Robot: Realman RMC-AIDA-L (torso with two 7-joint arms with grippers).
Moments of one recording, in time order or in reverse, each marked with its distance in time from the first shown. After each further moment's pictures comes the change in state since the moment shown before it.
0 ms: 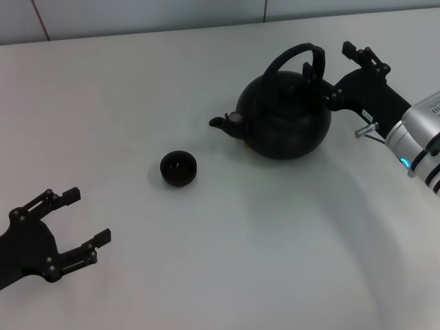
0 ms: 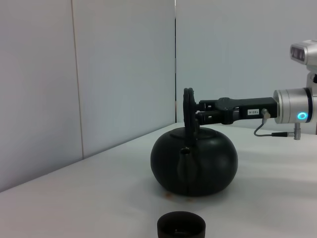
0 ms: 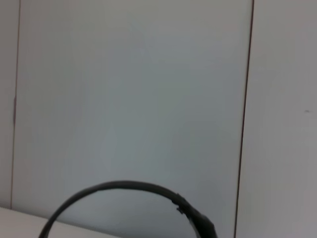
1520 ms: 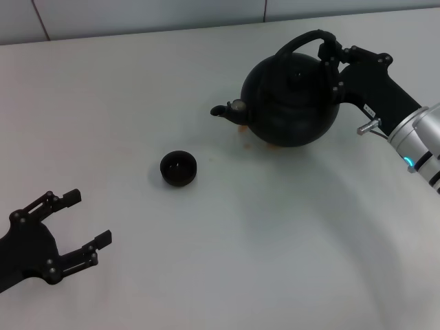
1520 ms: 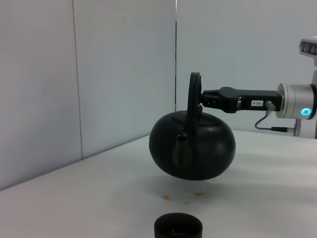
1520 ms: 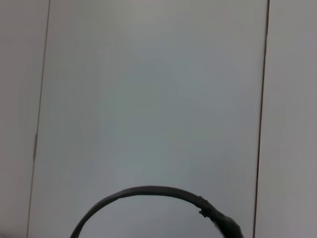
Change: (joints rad) left arm 0.006 -0.002 -0.002 -0.005 -0.002 0.007 -0.004; right arm -0.011 0.001 -0.026 -0.006 0.009 -0.122 -0.005
